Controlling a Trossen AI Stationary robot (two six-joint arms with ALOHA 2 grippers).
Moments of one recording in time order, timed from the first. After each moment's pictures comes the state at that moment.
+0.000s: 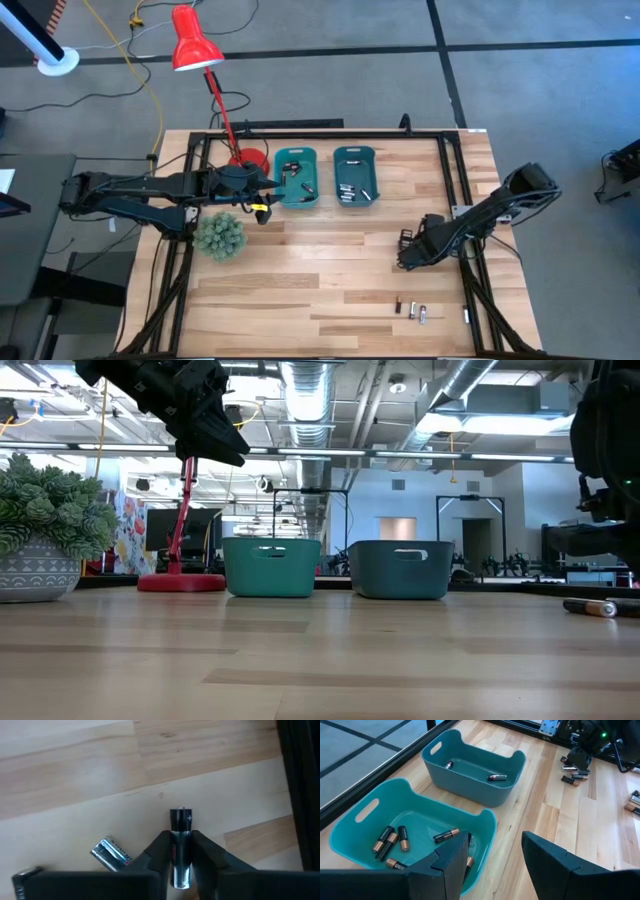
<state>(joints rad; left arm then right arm) 0.11 1.02 0.74 -0.22 -0.23 -0.24 0.46 1.50 0.62 -0.95 0.13 2.28</state>
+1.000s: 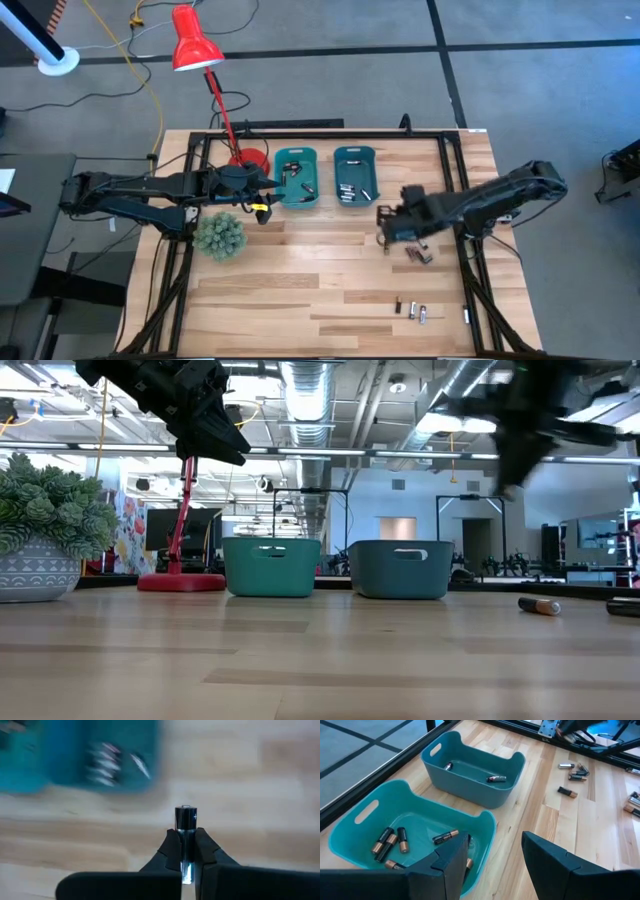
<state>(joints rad) 0.11 1.02 0.74 -0.21 -0.23 -0.24 0.25 1.36 1.06 -1.18 0.51 1.78</state>
